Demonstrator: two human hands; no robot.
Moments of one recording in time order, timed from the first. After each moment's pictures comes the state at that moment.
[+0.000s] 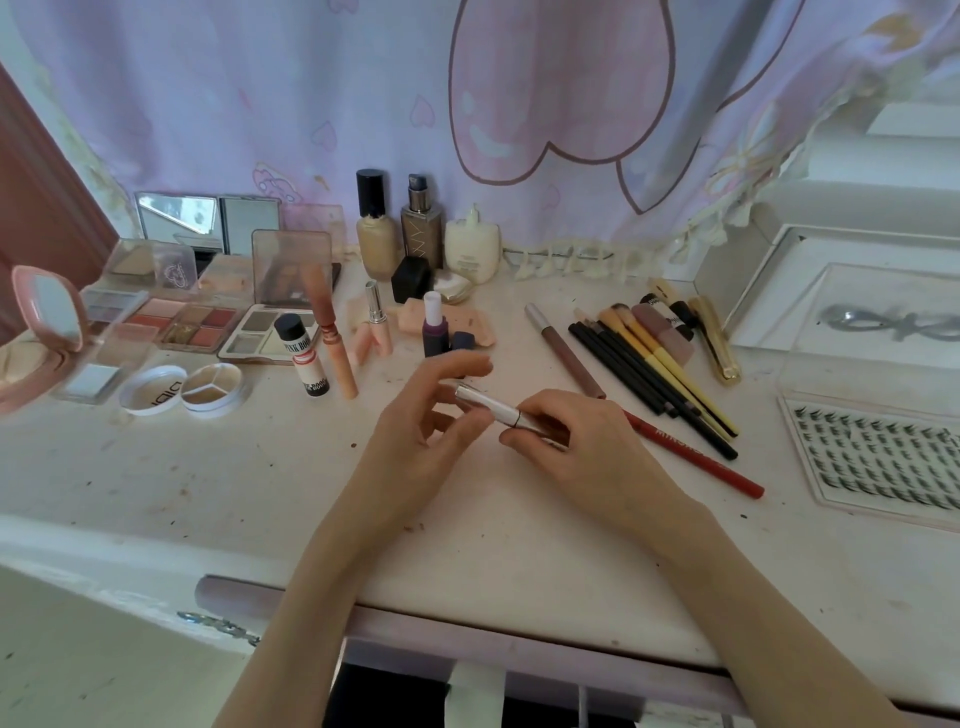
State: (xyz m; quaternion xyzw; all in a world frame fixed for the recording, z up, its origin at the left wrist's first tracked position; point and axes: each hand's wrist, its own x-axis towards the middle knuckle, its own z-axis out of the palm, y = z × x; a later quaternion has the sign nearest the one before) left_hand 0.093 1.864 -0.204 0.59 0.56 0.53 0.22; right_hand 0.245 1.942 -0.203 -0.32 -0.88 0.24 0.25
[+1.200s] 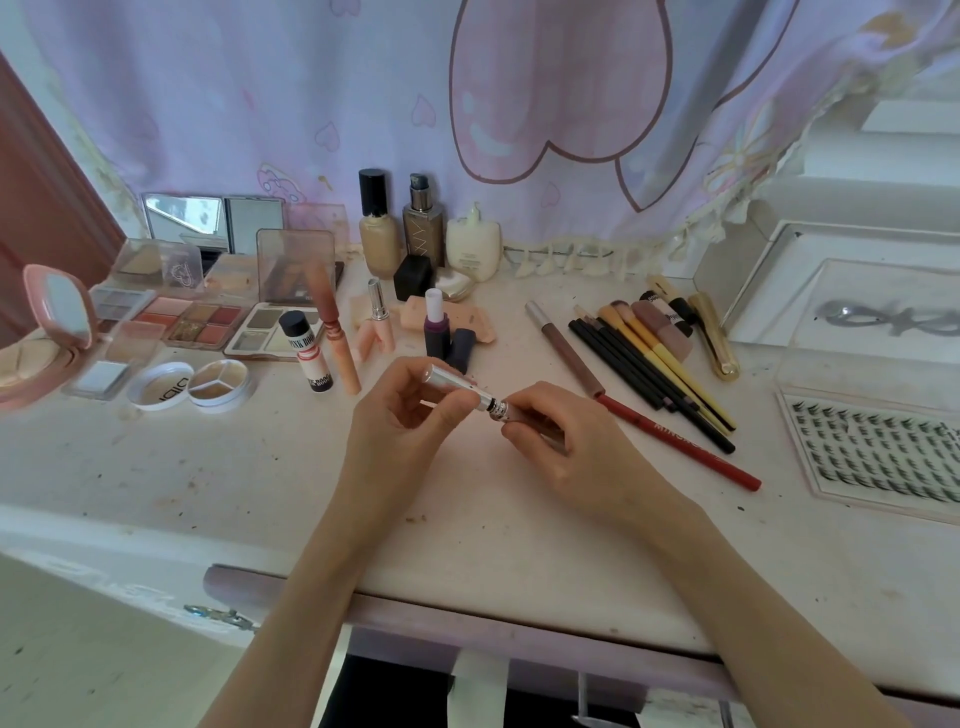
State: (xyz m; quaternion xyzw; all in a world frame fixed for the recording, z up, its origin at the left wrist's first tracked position) left_hand 0.095 1.859 -0.202 0.49 0.54 0.64 0.25; right_hand 0.242 1.935 -0.199 -0.28 -0.88 0.28 0.25
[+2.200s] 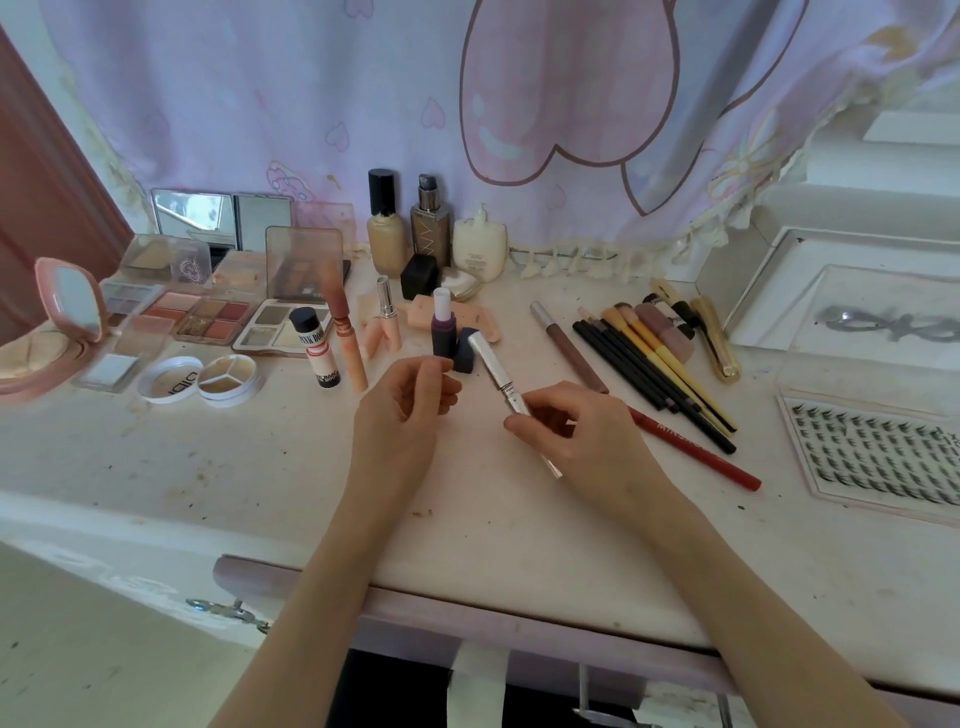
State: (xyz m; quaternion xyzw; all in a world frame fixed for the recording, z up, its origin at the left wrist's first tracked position) left_hand 0.093 1.868 -0.209 0.39 0.65 0.62 0.21; right_hand 0.243 1.937 -0.204 -0.36 -0.84 0.30 0.27
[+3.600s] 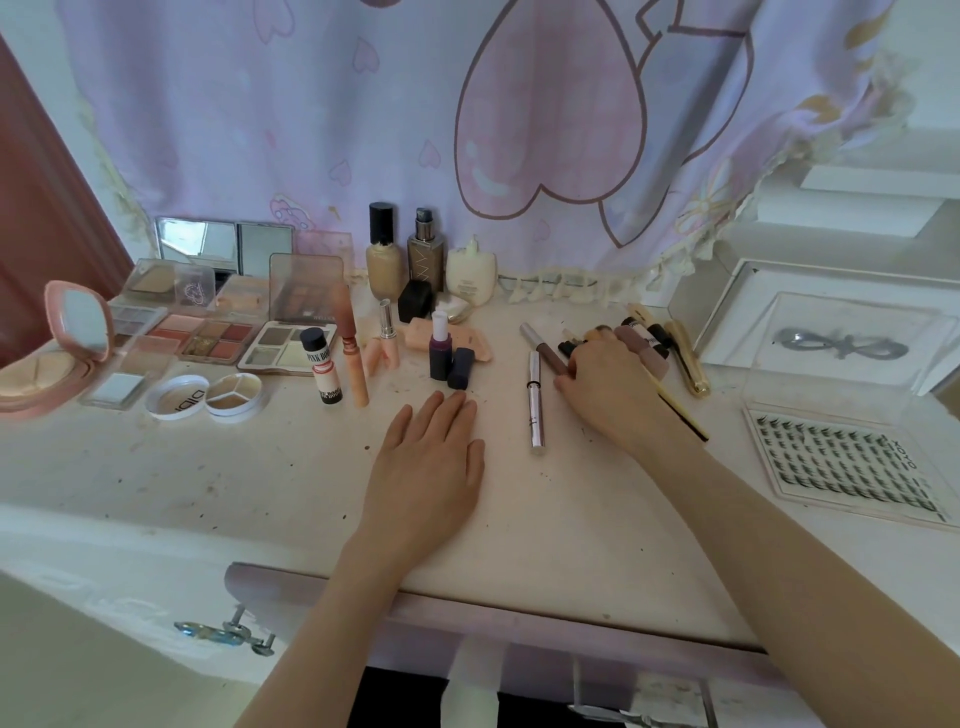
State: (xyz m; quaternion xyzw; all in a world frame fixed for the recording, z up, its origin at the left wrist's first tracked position) left_hand 0.100 1.858 -0.225 0.63 0.76 0.14 -0.02; right_hand 0.236 2.005 -0.186 -0.51 -0.85 -0.04 0.10
